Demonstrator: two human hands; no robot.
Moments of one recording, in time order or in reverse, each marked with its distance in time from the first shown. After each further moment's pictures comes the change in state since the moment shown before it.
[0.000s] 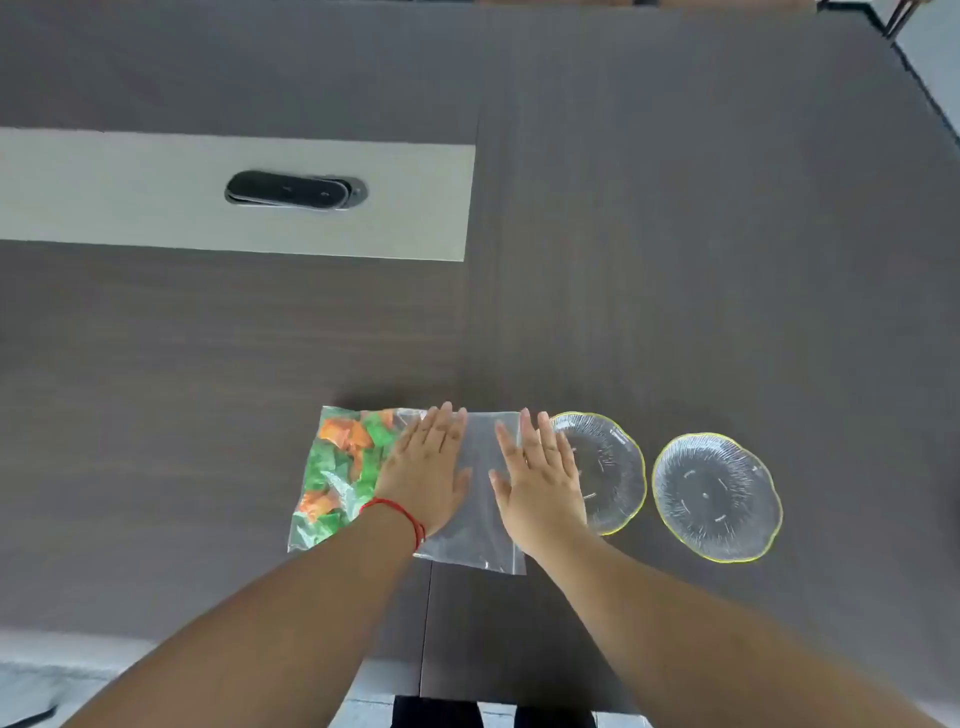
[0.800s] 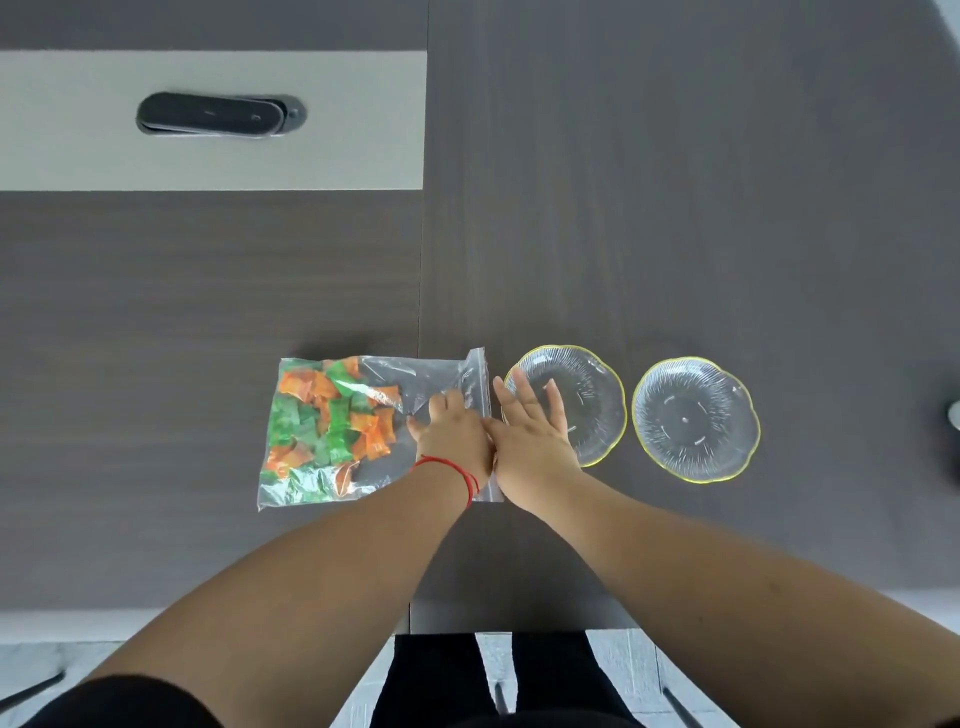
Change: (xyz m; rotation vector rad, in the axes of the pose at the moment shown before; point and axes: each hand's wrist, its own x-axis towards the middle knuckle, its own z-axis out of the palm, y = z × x) left_hand 0.016 0.074 0.031 0.048 -0.291 -0.210; right_hand -0.014 0.012 -0.003 -0.123 -0.229 -0.072
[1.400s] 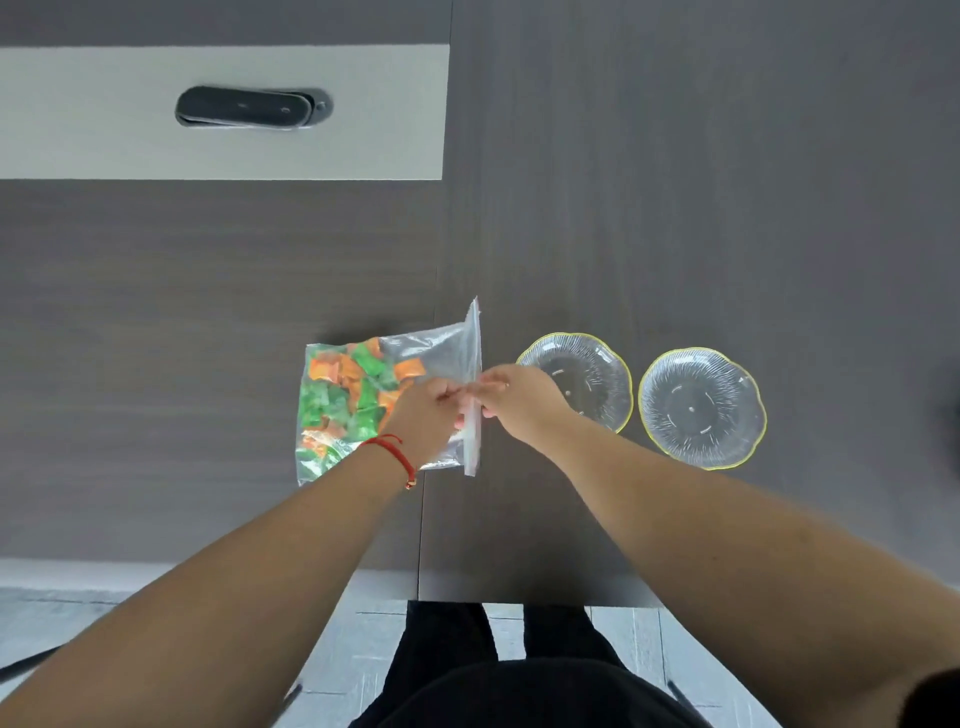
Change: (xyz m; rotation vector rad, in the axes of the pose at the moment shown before) left_hand -0.029 -0.048 -0.034 -1.151 0.009 -0.114; right_hand 0.007 -0.015 -0.060 0.819 -0.084 0.216
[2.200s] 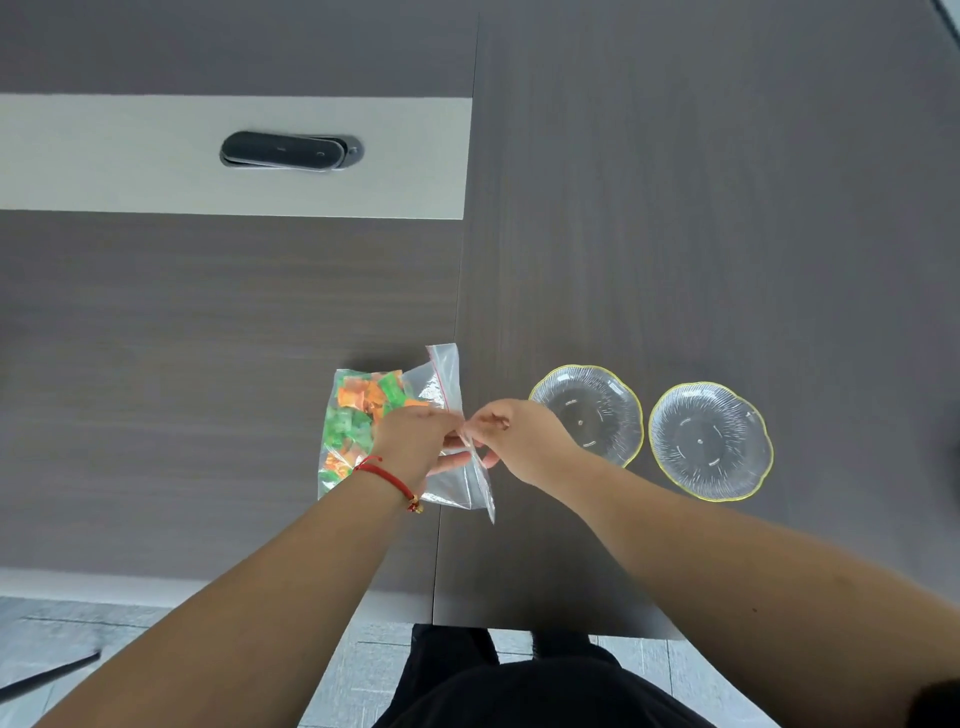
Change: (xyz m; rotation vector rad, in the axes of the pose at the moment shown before) left_hand -0.035 0.029 -0.037 -0.551 0.048 -0.274; right_hand -0.028 -0.022 0.002 0.061 -0.059 -0.096
